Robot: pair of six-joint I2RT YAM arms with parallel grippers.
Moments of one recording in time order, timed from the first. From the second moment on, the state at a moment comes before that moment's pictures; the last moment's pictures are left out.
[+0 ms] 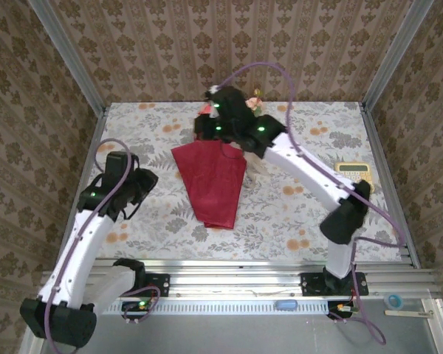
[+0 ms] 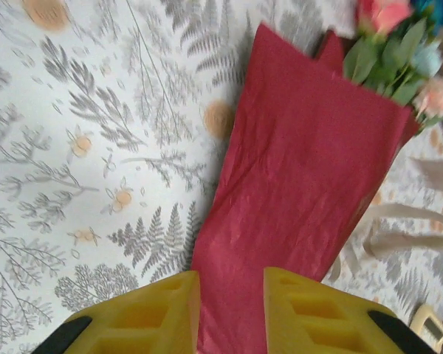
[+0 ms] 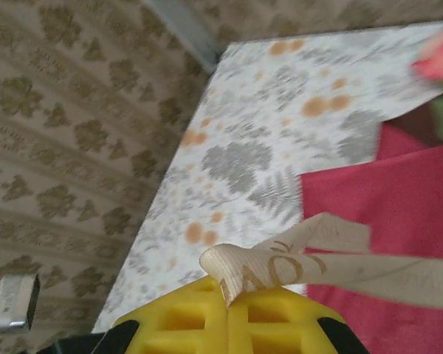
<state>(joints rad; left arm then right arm) -0.27 0.90 0.97 -0.89 0.02 -1.03 0.77 1.92 2.05 -0.65 -0.05 0.65</state>
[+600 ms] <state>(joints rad) -0.27 0.91 0.92 -0.91 0.10 -1.13 0.78 2.00 1.95 -0.82 -0.12 0.80</state>
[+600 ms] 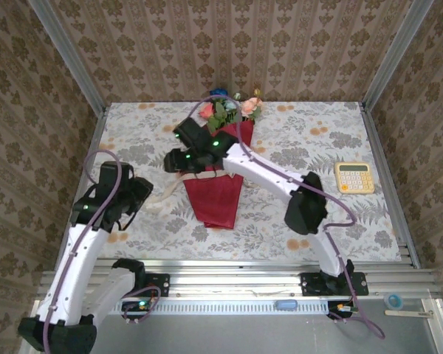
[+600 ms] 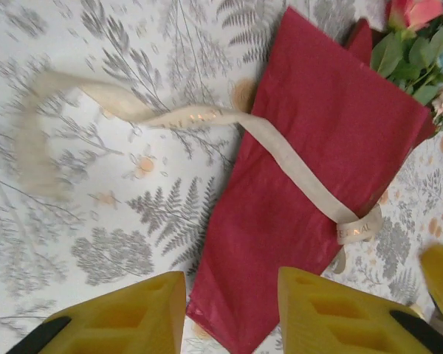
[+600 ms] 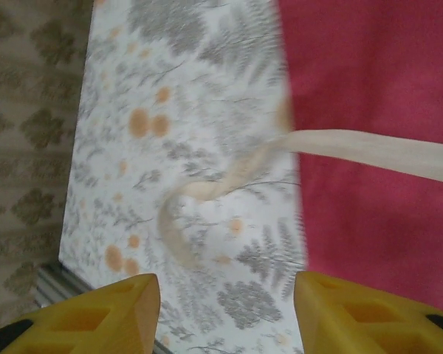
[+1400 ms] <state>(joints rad) -0.44 1.71 1.00 -0.28 0.24 -1.65 0.33 1.92 1.29 -0.45 -0.21 1.48</state>
